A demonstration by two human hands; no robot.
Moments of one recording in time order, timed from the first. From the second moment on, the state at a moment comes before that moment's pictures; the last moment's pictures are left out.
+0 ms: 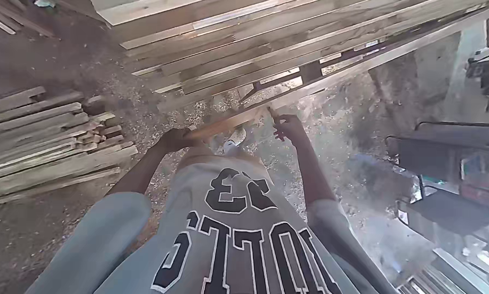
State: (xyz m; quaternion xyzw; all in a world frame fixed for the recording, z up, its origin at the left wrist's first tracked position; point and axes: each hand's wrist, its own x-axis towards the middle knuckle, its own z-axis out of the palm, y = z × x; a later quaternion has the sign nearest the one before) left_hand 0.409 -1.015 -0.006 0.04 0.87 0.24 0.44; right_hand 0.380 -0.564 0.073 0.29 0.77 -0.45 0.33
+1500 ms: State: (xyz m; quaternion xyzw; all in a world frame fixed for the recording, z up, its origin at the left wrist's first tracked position) left_hand 0.428 -1.118 -0.065 -0.22 0.48 0.63 0.57; right_hand 0.530 -0.872 0.024 0.11 0.92 -0.37 0.10
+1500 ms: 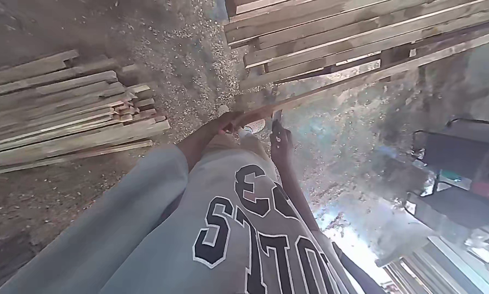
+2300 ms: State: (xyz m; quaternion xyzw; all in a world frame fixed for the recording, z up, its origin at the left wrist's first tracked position) left_hand 0.430 -1.105 -0.034 -0.20 0.62 0.53 0.54; right_hand 0.521 -0.920 0.079 0.22 0.89 -0.31 0.26
